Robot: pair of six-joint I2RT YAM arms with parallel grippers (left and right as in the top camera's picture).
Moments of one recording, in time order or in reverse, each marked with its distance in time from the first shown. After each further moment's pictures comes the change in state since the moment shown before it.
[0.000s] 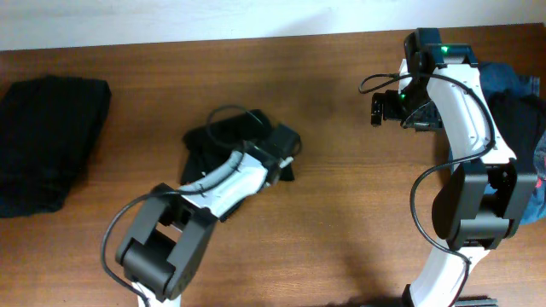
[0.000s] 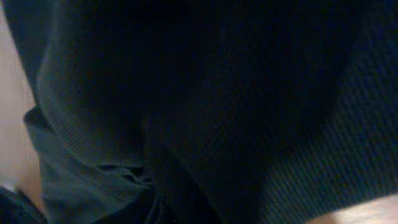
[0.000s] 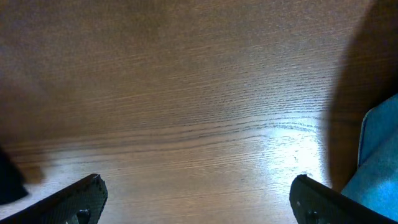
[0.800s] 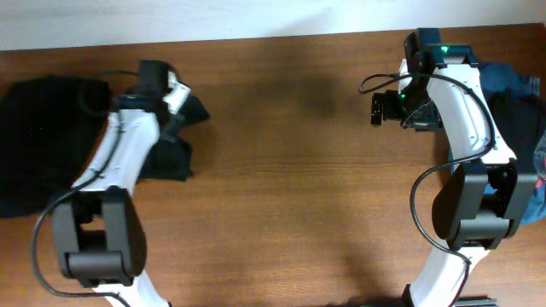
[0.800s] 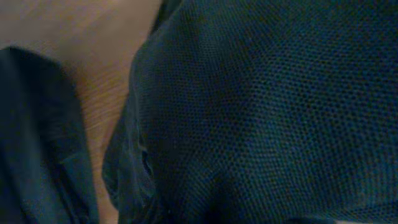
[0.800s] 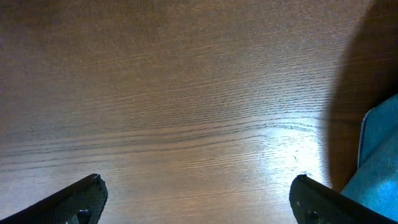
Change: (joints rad) left arm 0.600 -0.041 0.232 -0.057 0.234 -0.007; right arm 0.000 0.000 0.000 0.000 0.000 0.001
